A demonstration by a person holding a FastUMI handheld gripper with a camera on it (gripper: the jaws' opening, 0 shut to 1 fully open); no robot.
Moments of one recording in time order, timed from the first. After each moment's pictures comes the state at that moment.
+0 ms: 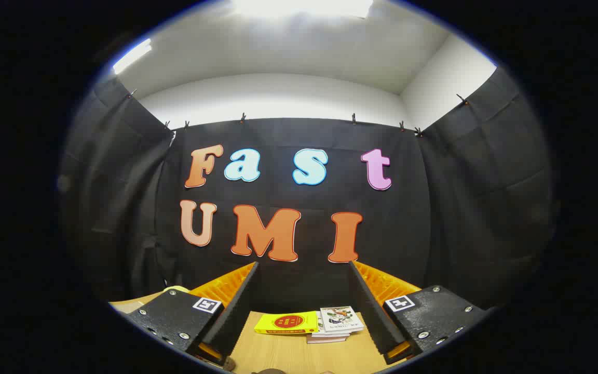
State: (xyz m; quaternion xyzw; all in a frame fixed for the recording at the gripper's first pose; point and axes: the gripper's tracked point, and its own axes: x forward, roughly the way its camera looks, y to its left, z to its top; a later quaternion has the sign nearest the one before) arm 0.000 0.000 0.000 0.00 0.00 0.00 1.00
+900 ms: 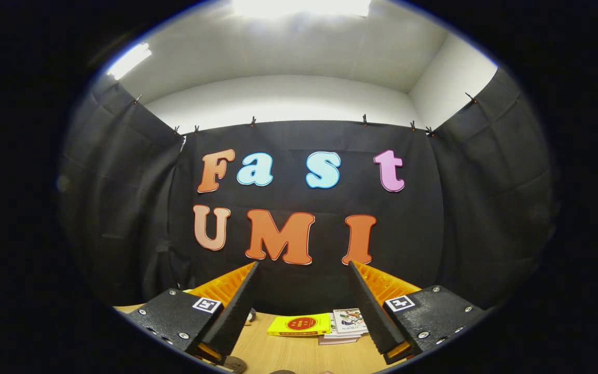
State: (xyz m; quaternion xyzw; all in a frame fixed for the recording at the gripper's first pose) arm 0.001 0.019 0.012 0.01 0.00 0.04 1.00
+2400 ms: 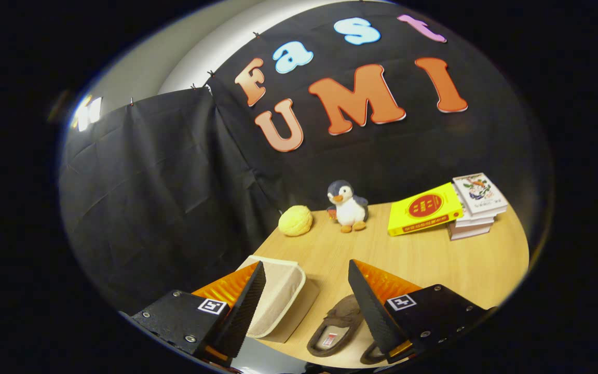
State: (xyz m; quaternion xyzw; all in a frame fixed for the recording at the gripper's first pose) arm -0.047 0.215 -0.220 0.20 0.36 0.28 0.87
